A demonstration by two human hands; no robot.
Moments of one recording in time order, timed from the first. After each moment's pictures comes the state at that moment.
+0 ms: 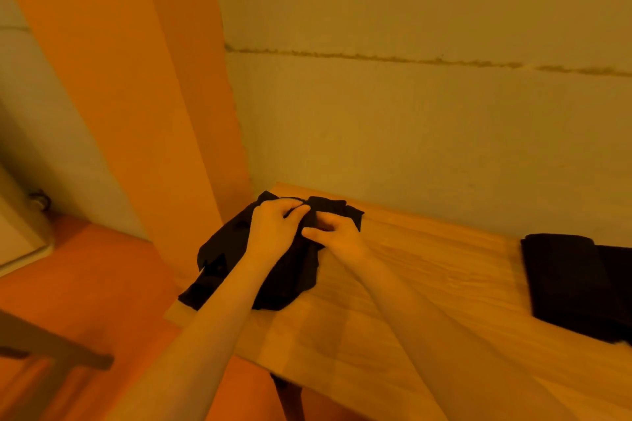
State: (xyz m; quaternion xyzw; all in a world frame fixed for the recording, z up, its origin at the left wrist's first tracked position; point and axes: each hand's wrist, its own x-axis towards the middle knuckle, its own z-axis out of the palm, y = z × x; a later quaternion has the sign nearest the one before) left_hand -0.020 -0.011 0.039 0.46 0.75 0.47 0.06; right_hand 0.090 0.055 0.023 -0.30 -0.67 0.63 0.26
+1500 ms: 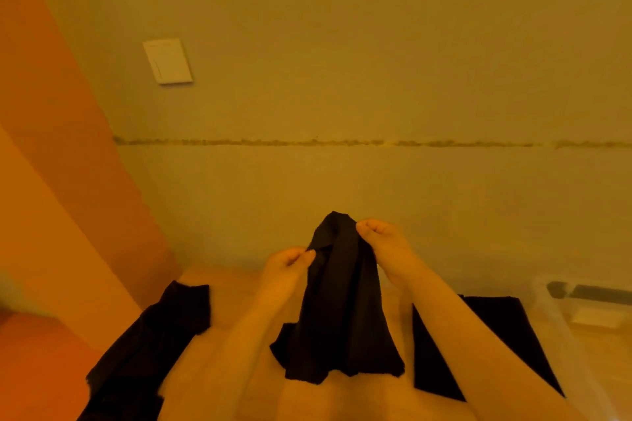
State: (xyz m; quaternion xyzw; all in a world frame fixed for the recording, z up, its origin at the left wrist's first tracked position) left_hand 0.142 0.131 0.134 0.39 0.69 0.50 0.36; right_hand 0.289 0.219 0.153 -0.40 -0.61 0.60 0.33
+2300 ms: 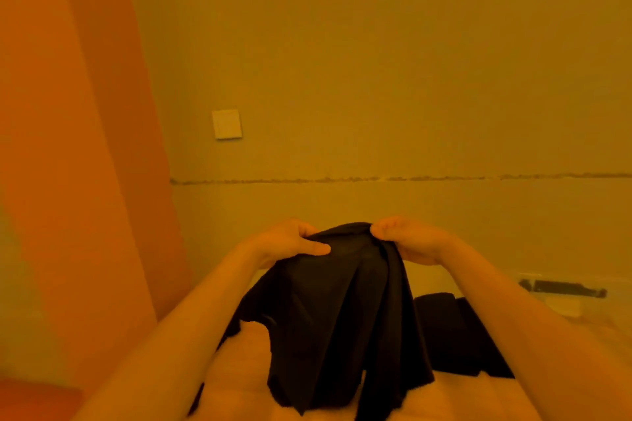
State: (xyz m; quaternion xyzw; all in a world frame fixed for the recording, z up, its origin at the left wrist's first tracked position) left_hand 0.127 0.011 0.231 0.61 0.61 0.32 0.40; right_hand 0.342 0.104 0.216 -0.25 -0.71 0.63 0.20
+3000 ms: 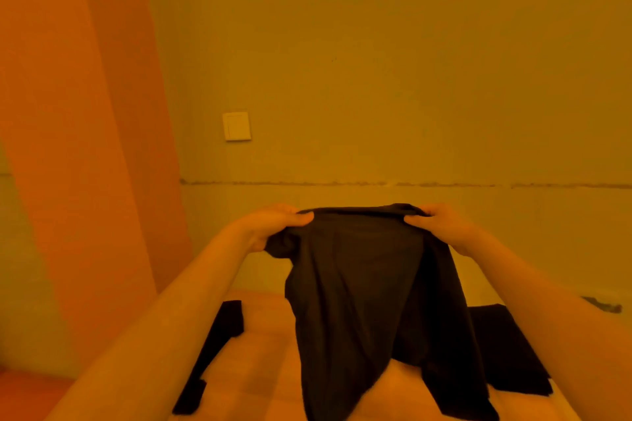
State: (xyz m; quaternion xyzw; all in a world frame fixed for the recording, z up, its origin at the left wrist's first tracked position) left_hand 0.103 0.018 0.250 0.51 0.61 0.42 0.44; right_hand 0.374 0.139 0.228 -0.44 -0.73 0.42 0.32
